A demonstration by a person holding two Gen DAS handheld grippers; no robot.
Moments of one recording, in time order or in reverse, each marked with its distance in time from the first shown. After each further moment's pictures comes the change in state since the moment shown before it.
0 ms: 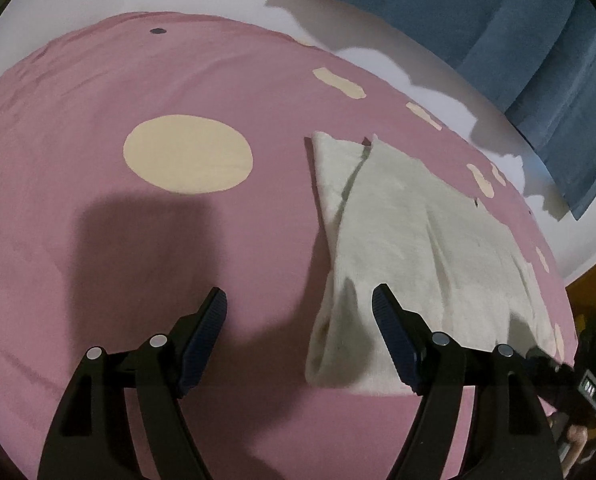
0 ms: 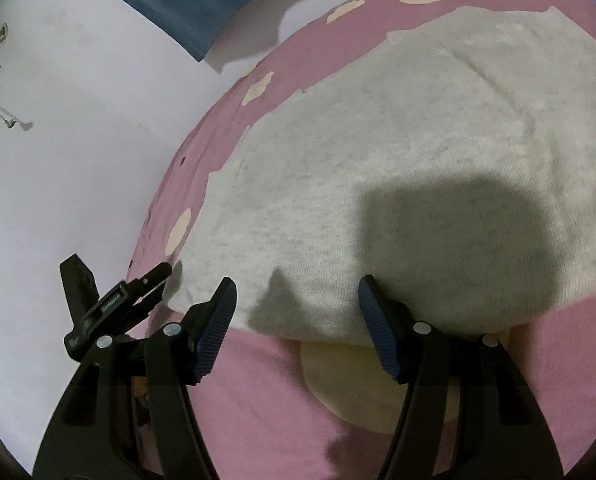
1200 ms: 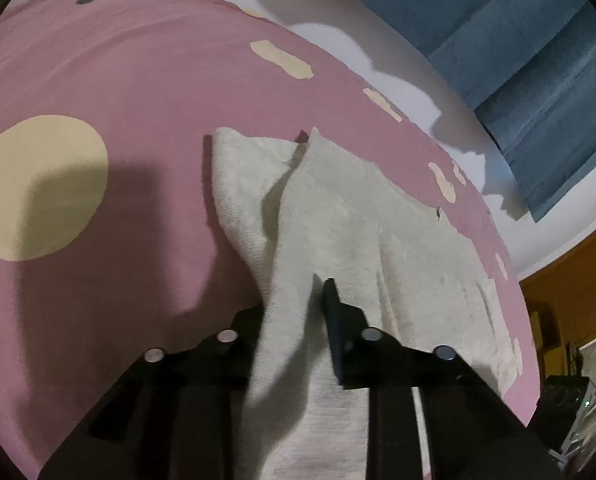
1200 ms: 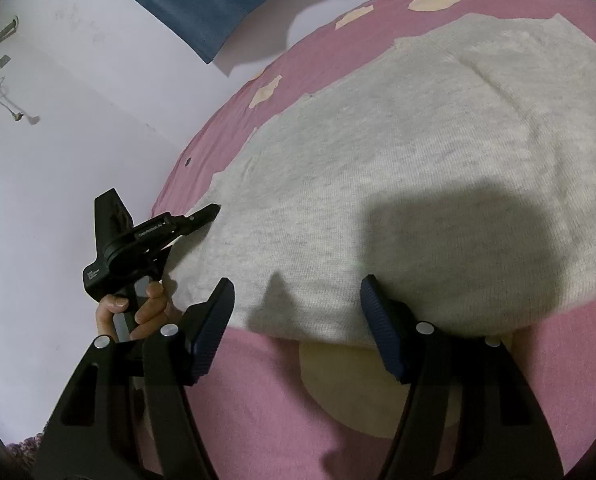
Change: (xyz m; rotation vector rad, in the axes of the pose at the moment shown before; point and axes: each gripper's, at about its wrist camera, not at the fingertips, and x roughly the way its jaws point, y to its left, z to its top) left arm 0.068 -0.035 0.038 -0.013 0.084 -0.210; right arm -0.006 -0.002 -0.008 -0.028 -0.024 0.015
